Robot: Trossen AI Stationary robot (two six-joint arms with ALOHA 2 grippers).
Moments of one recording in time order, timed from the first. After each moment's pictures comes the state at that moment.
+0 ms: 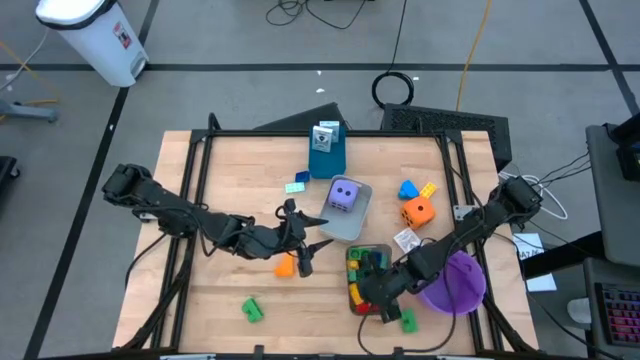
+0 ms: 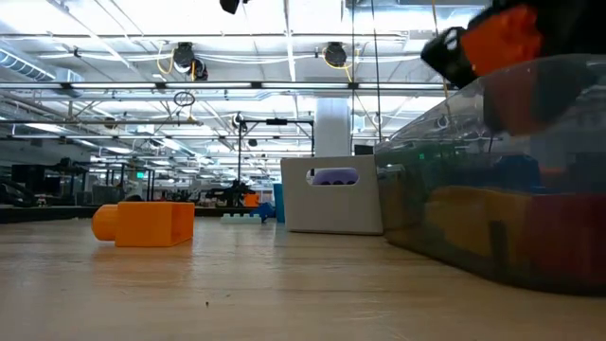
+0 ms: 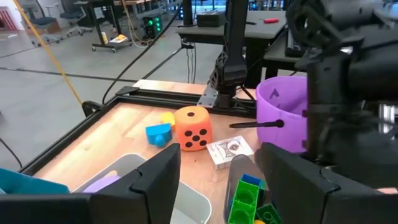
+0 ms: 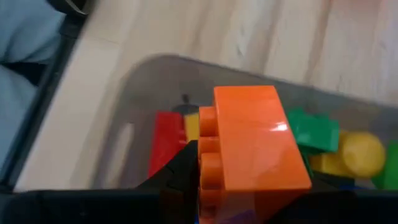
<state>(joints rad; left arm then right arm) -0.38 1.52 1.08 0.20 -0.62 -0.14 0.58 1.67 1.11 -0.44 0.10 0.26</state>
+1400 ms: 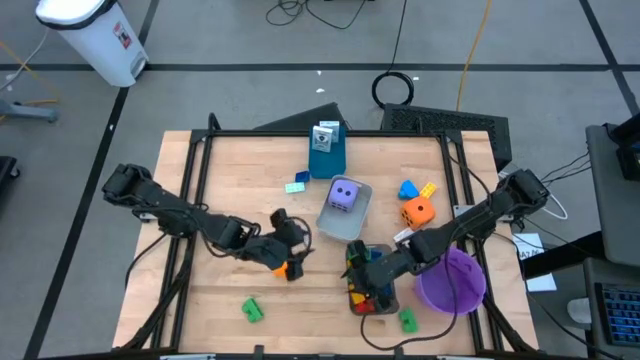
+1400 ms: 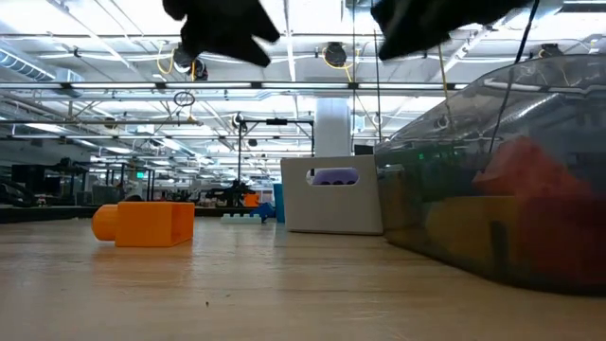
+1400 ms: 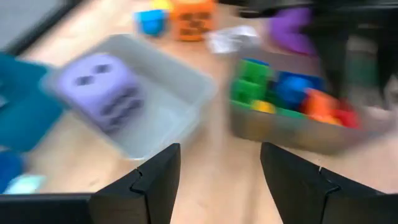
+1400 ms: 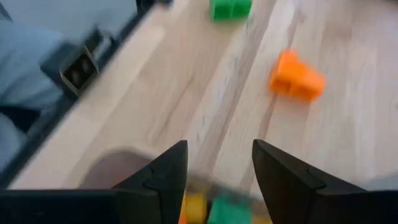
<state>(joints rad) -0.39 1.52 1.08 -0.26 -0.50 -0.44 0.48 1.59 1.07 -0.19 0.10 0.00</state>
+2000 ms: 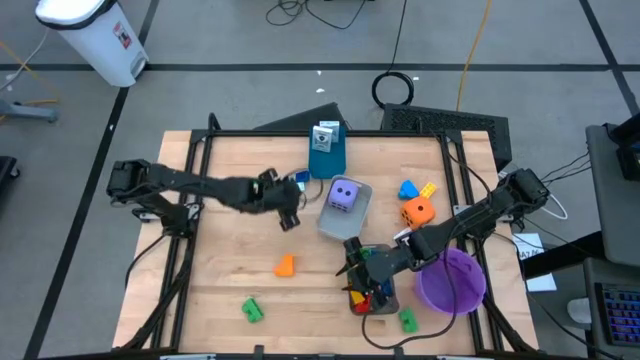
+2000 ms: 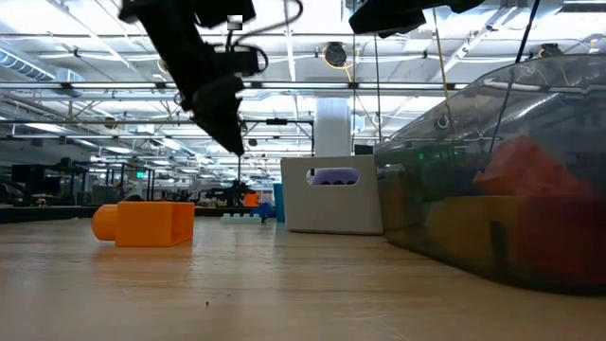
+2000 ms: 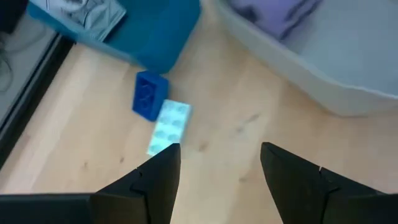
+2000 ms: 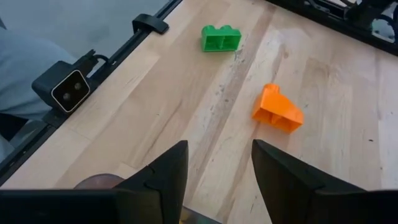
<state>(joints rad) 0.00 1.52 1.00 -0.52 -0.42 -0.27 0.46 1.58 1.07 -0.11 0.10 -0.10</state>
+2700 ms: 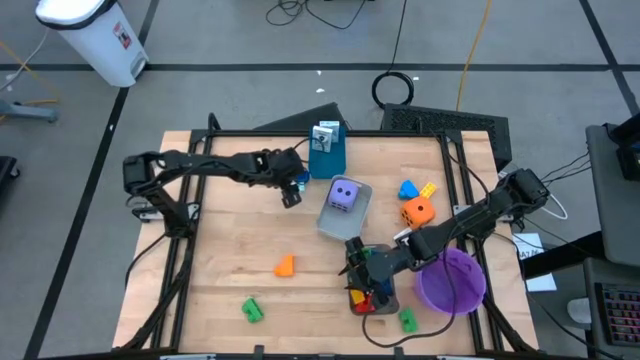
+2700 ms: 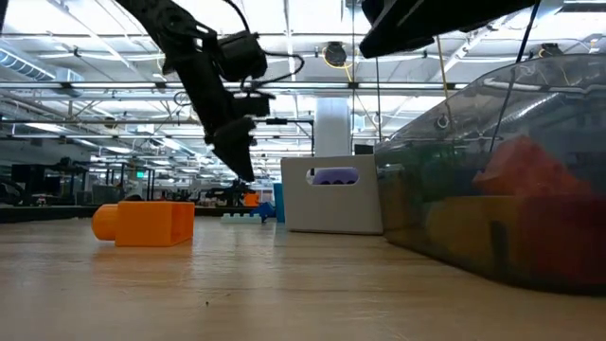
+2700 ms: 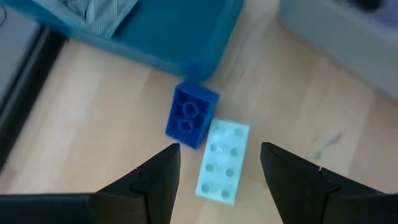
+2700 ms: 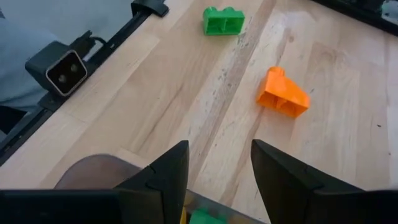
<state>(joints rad) 0.33 1.62 1.00 -0.39 -0.16 0.03 0.45 1.58 1.03 -0.10 0.10 -0.09</state>
